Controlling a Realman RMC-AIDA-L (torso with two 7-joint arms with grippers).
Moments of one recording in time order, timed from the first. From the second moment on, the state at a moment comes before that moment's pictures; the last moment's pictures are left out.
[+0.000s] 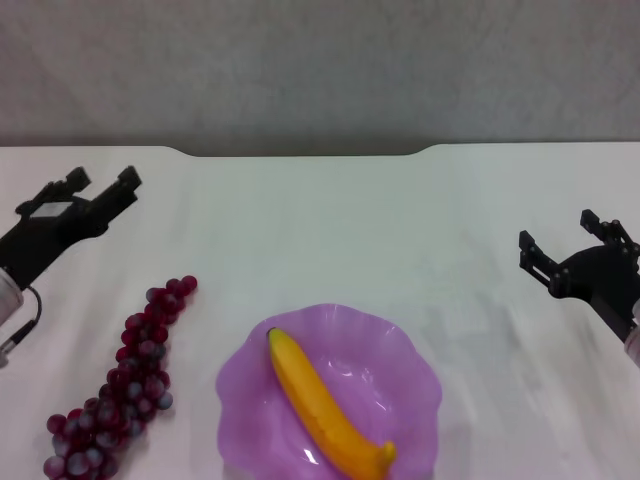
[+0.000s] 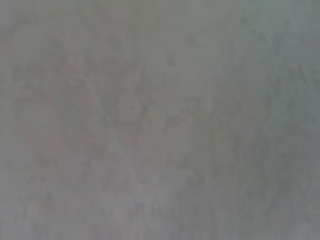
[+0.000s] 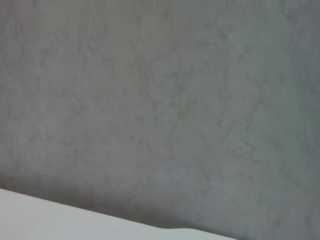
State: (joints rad) left arm -0.31 -2.03 1.38 0.59 -2.51 -0.86 2.10; right arm 0.45 2.01 0.74 0.30 -2.32 -0.90 0.04
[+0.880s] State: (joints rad) left arm -0.27 -2.04 1.38 1.44 -0.51 -1.05 0.53; right arm 0.46 2.01 0.72 0.30 -2.32 -0.83 0.05
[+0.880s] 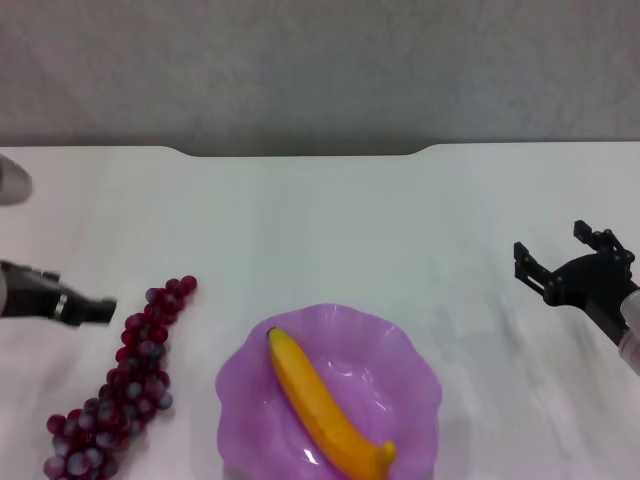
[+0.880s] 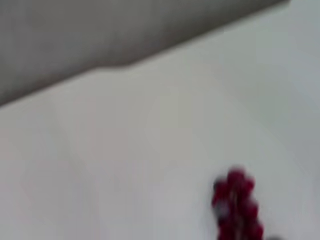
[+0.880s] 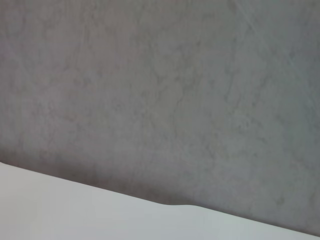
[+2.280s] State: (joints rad) left arm -0.48 -2.04 1.52 1.18 -0.43 -1.22 0.48; right arm 0.48 2.01 0.71 0.30 -2.32 -0.81 0.02
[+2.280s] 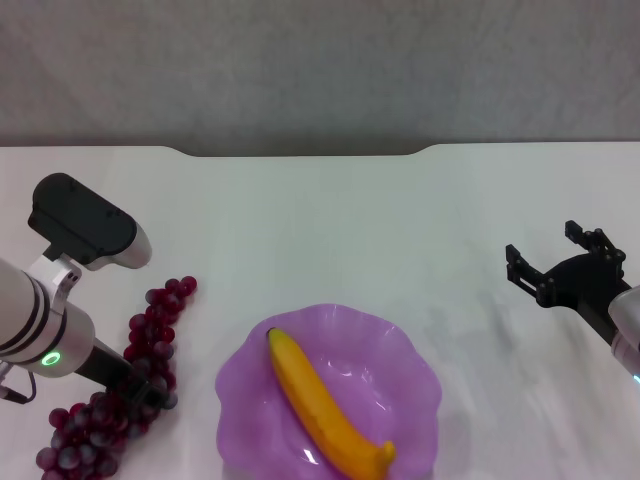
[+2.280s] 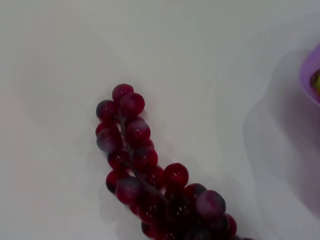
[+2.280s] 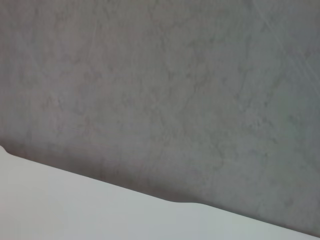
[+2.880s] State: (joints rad) left arm -0.48 -2.04 1.54 1.13 -0.42 -1.16 0.48; right arm 0.47 2.01 0.71 0.30 -2.32 -0.81 0.02
